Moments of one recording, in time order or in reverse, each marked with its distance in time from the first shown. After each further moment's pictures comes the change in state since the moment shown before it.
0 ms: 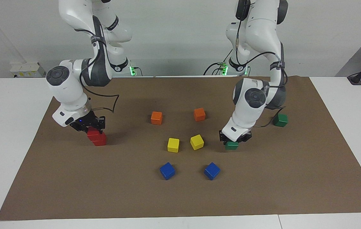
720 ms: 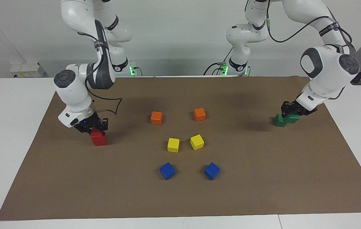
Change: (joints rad) left arm 0.394 -0.278 0.011 -0.293 -0.001 -0.027 0.544; right arm -0.001 -0.006 0.000 -0.072 0.000 0.084 0.000
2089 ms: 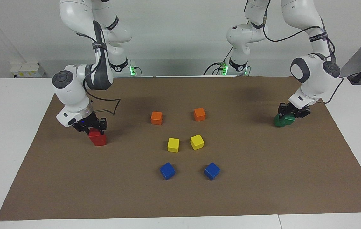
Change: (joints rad) left arm 0.056 -0.055 -0.001 -0.283 0.000 0.276 0.185; right arm -0.019 -0.007 -0.002 -0.028 0.000 0.016 0.003
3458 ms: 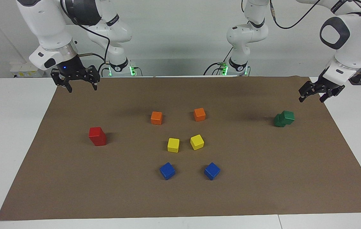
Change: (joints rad) left arm 0.002 -0.048 -0.030 0.471 0.000 -0.475 -0.369; right arm 0.021 -0.251 0.023 0.340 0.000 -0.623 0.000
